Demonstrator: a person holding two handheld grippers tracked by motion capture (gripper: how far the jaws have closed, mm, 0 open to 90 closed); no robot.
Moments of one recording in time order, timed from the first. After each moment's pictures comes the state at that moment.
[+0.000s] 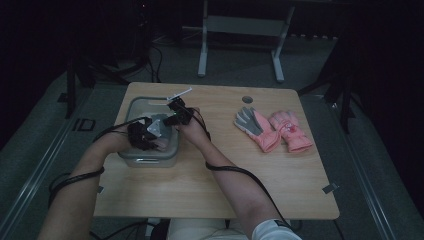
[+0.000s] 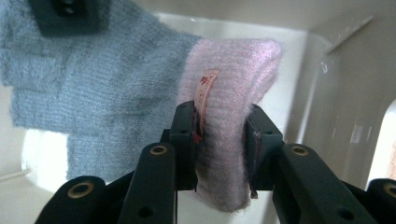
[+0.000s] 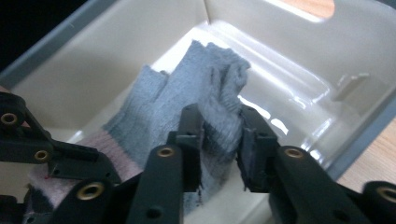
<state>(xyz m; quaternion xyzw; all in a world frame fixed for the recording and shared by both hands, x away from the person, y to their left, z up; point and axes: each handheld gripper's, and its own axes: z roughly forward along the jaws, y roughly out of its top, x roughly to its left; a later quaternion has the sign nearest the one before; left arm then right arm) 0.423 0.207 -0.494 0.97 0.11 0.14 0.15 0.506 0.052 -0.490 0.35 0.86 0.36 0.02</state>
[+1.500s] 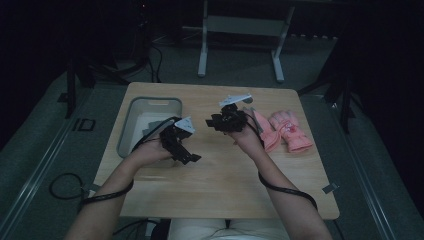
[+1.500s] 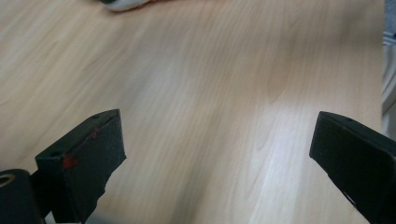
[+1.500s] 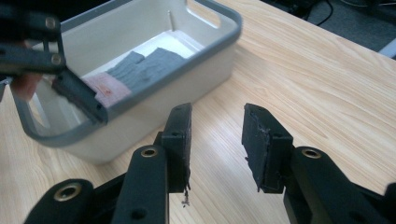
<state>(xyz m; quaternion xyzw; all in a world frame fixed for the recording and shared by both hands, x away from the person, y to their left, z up) 0.383 0.098 -0.451 0.92 0.18 0.06 0.36 0.448 -0.111 -0.435 0.30 0.84 0.43 0.11</state>
